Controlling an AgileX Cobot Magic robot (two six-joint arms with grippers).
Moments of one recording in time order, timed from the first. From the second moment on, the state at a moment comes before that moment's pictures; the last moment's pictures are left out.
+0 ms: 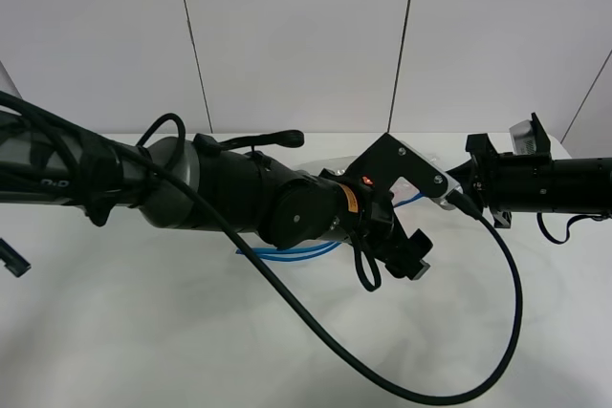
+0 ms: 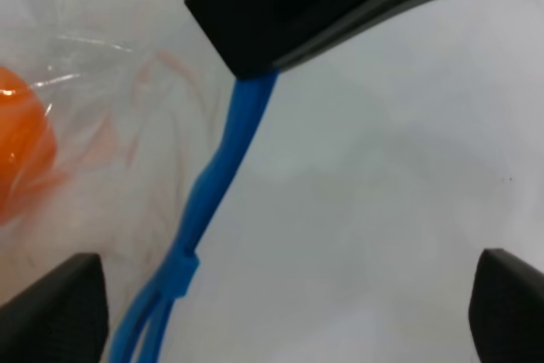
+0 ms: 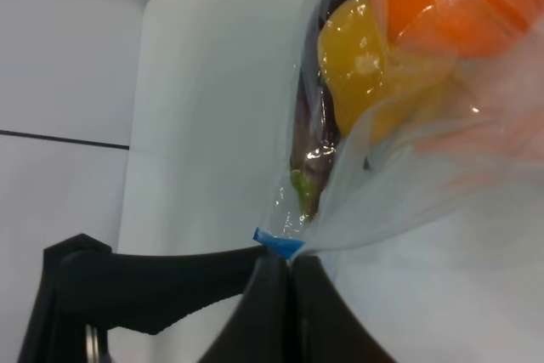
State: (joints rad) left arm -0.90 1.99 -1.22 -0.14 -0.05 0.25; right arm -0.19 1.70 -0.72 1.58 0.97 -1.17
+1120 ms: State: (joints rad) left arm -0.81 2.00 -1.22 -0.14 -0.04 0.33; right arm -0.10 1.66 -0.72 1.61 0.97 -1.19
